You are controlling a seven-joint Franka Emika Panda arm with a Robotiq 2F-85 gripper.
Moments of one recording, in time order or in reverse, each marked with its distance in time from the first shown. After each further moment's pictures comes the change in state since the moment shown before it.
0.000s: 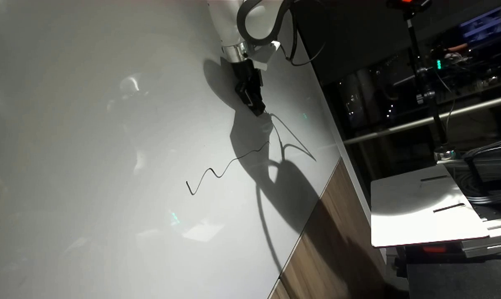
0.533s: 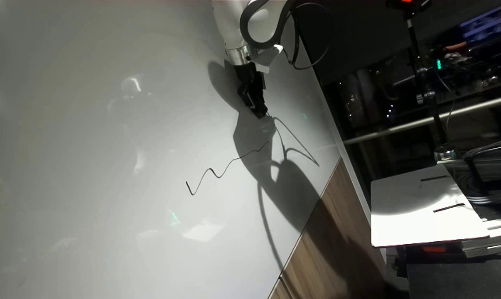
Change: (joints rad) arm -0.016 0.004 -0.003 -0.019 0.027 0.030 -0.001
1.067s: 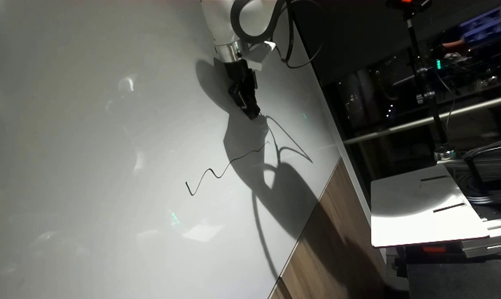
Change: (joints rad) arm 0.036 -0.002 0.042 0.028 -0.001 -0.044 0.010
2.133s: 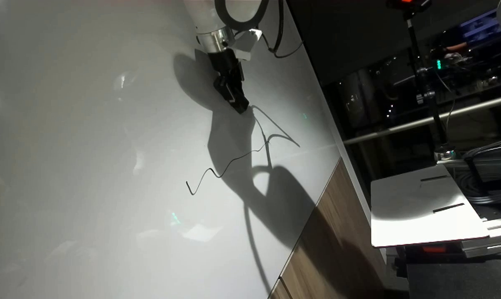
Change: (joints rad) arm 0.050 0.005 0.045 0.079 -0.065 -0.096 -0.013
